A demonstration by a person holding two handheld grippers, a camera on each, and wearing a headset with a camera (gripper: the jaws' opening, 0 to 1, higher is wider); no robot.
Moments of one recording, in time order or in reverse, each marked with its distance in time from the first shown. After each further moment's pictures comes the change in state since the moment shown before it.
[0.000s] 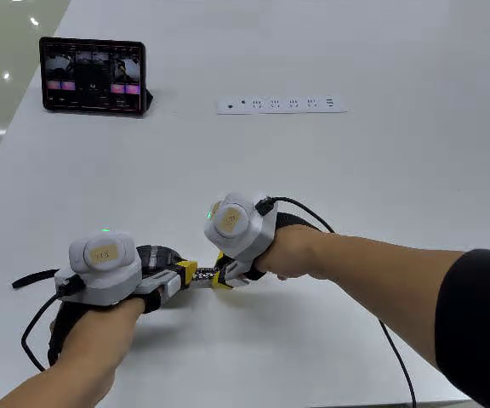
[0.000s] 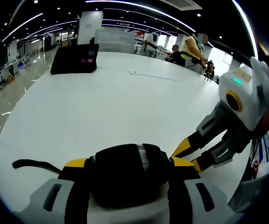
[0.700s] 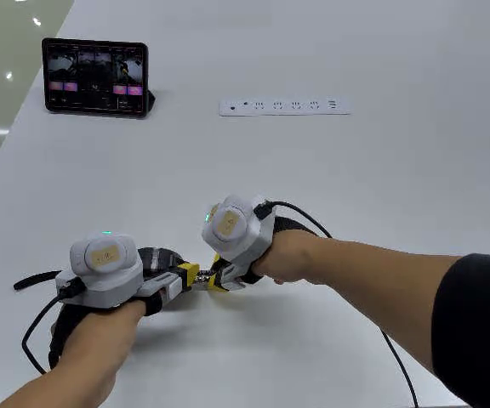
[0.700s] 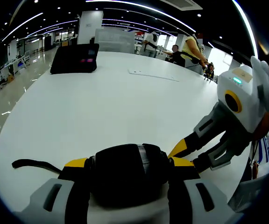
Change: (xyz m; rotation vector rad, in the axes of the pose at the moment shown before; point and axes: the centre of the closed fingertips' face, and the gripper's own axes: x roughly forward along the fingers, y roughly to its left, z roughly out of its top) left arm -0.001 0.000 0.002 -0.003 0.003 -0.003; right arm 0.005 0.002 0.009 -0.009 -0.014 0.000
